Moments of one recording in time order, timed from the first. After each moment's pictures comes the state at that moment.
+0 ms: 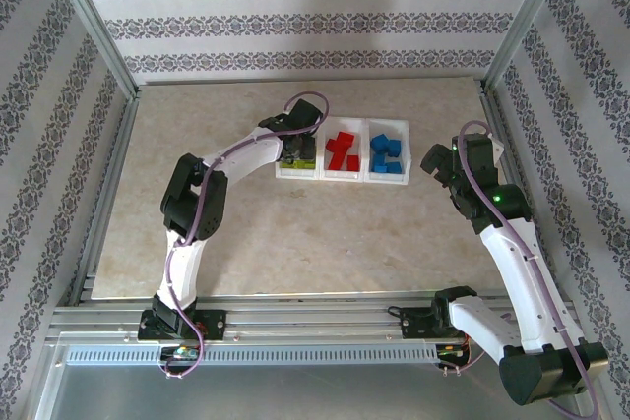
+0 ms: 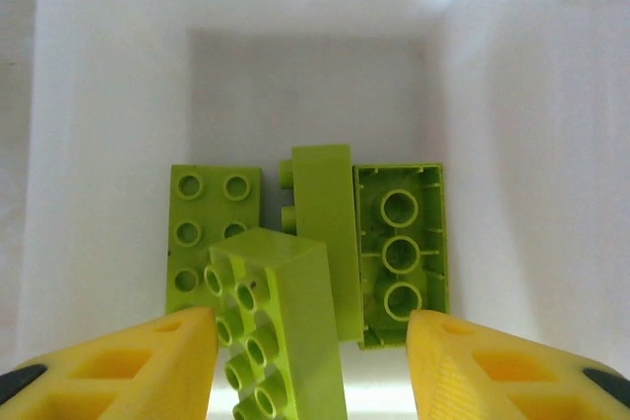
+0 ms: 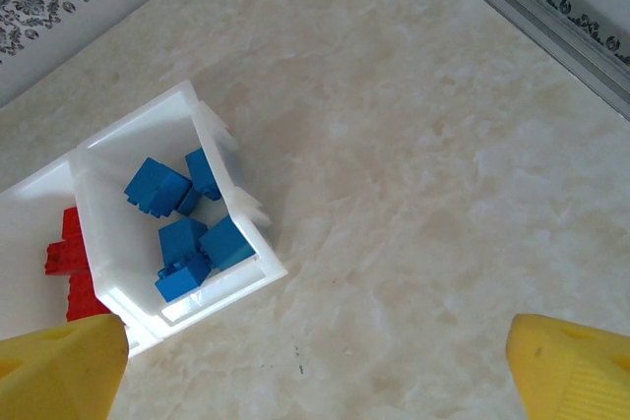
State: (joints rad) left arm -0.54 2.10 1.70 -0.65 -0.21 -0.51; right arm 0.15 0.95 1.02 -0.85 0.29 0.68
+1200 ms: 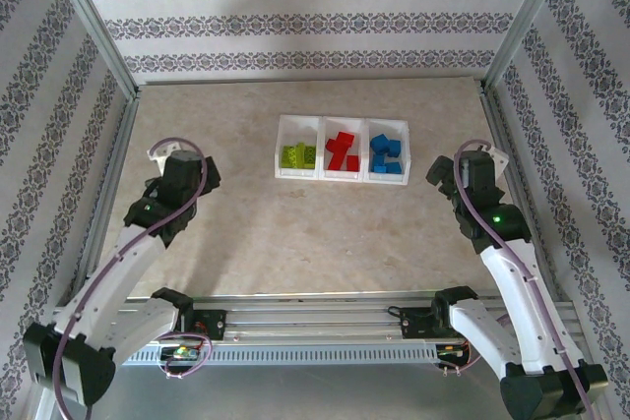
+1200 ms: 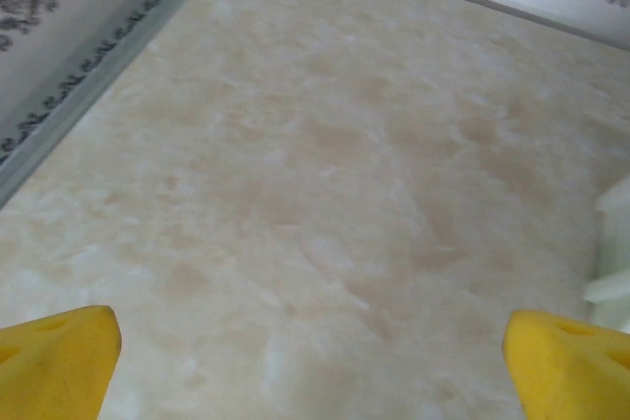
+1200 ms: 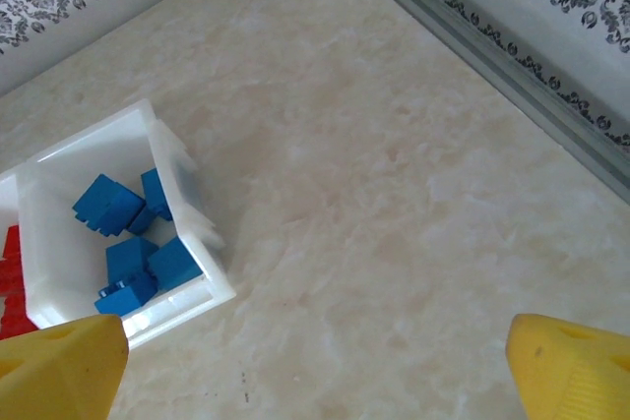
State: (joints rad) left arm -0.27 0.91 0.79 -0.59 -0.53 -0.53; right arm 0.14 0.82 0.87 -0.77 0.38 0.61
